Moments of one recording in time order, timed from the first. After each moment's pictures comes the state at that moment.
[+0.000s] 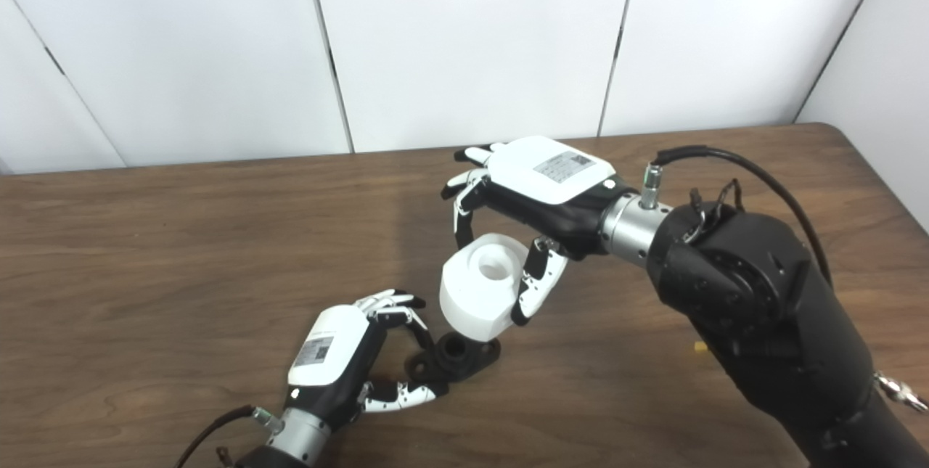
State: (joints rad) left arm 0.02 0.10 -0.43 -0.18 0.90 0.09 -0.07; right arm -0.53 -0.52 0.28 -0.66 -0.69 0.32 0.91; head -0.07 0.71
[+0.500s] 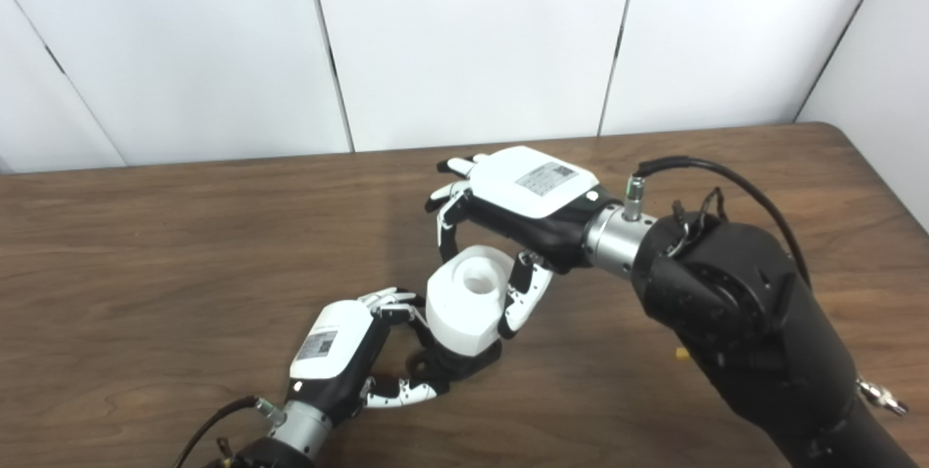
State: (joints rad) left arm 0.01 0.10 -0.43 -0.21 0.92 0.14 -0.13; right arm -0.53 -0.48 0.32 -0.69 -0.74 0.31 0.95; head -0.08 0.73
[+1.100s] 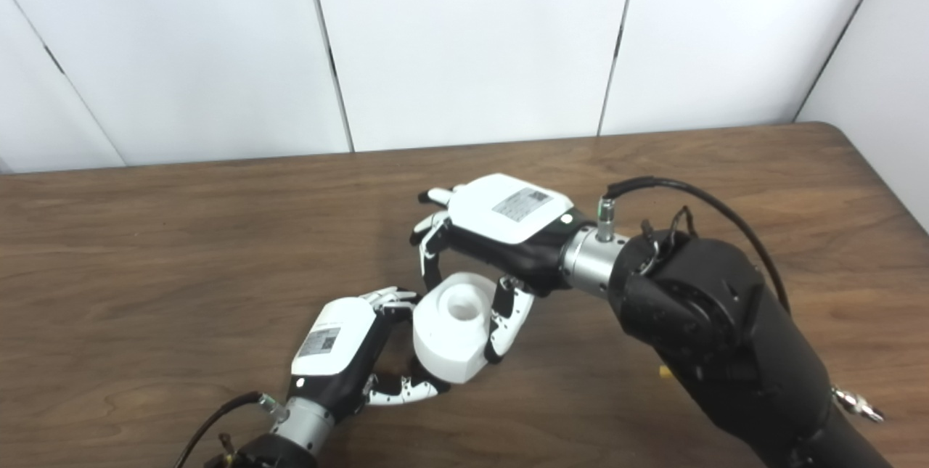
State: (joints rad) left arm 0.00 0.09 -0.44 -0.22 0.95 0.16 -0.15; right arm -0.50 -0.46 0.37 -0.65 -0.74 0.26 0.95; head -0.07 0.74
